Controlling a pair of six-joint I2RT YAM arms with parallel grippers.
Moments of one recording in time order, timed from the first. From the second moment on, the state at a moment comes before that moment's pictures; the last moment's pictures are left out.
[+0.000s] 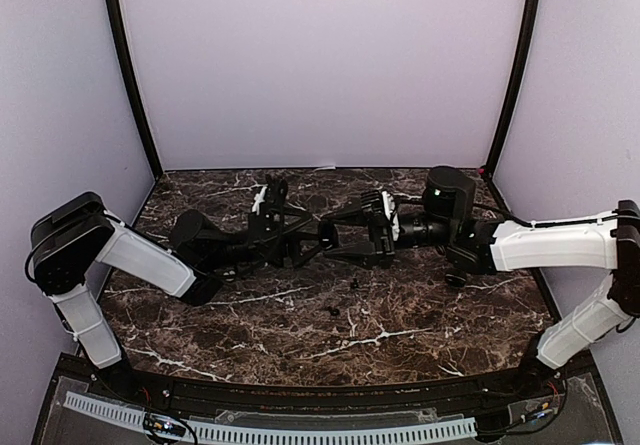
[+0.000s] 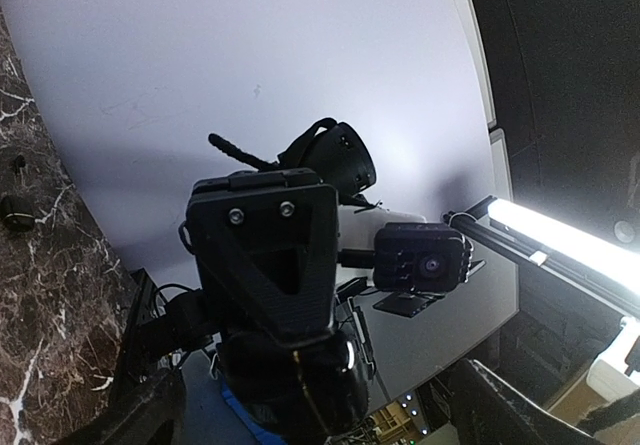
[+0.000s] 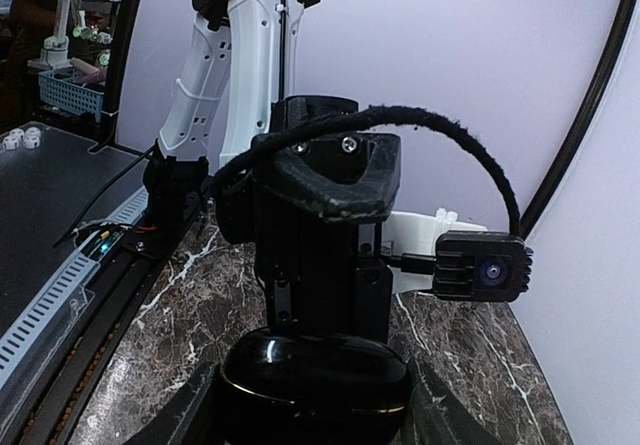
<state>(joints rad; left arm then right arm) -0.82 1.73 0.67 1.50 0.70 -1.49 0.86 1.42 0.83 0.53 -0.78 -0.40</state>
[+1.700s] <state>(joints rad) -0.79 1.69 0.56 1.41 0.44 -1.43 0.93 1.14 0.63 0.46 -0.09 -0.12</state>
